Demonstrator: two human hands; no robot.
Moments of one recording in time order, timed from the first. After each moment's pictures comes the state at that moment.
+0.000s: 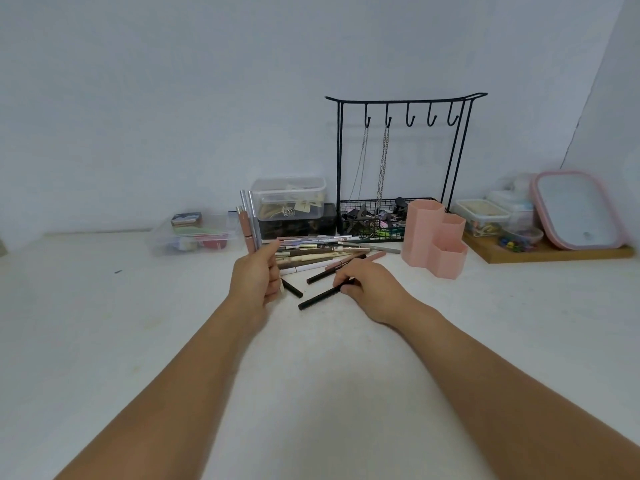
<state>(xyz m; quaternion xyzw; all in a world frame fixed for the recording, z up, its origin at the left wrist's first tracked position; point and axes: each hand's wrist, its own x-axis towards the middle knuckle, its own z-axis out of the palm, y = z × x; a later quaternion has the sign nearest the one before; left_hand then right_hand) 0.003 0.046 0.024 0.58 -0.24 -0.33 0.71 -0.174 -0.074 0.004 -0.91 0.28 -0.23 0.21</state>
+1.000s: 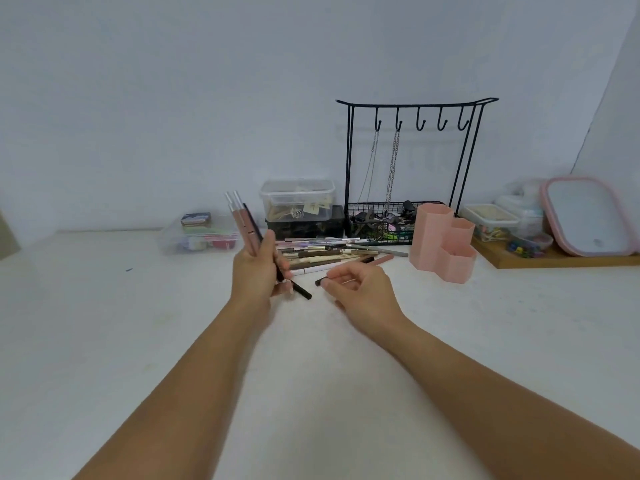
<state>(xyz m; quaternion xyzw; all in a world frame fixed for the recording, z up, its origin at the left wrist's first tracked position) 0.013 0.042 0.023 0.57 -0.23 -0.24 0.75 -0.149 -0.034 -0.005 -0.73 0.32 -0.40 0.45</state>
